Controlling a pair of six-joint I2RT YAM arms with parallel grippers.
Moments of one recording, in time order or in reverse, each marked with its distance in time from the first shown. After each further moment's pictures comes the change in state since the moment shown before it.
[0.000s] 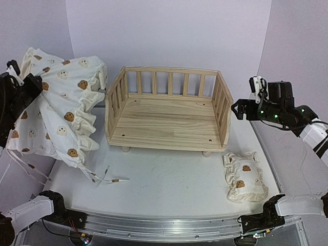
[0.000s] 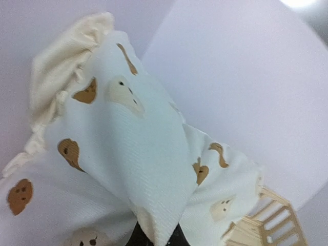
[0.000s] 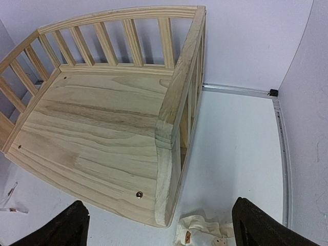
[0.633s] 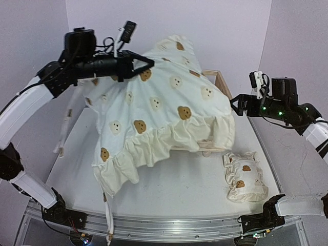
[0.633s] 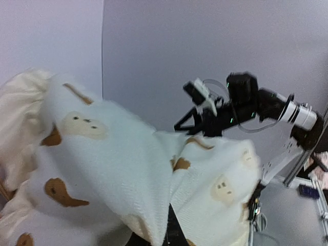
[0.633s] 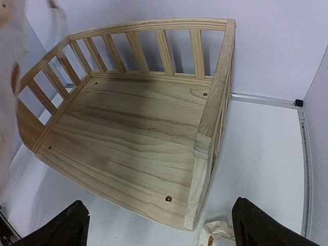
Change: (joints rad) left arm -0.639 0.632 0.561 0.116 0.755 0.440; right arm 0.000 0.000 0.044 0.006 -0.128 0.028
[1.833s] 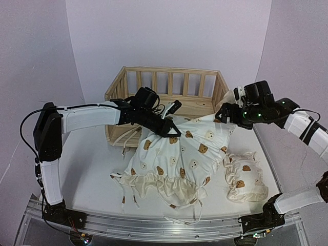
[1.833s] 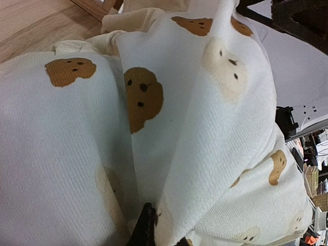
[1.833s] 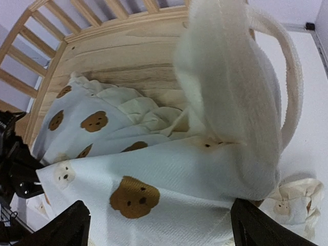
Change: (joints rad) left arm -0.074 0.531 -0.157 0.047 0.086 -0.108; right arm 0.107 0.181 0.029 -0.113 0.068 0.272
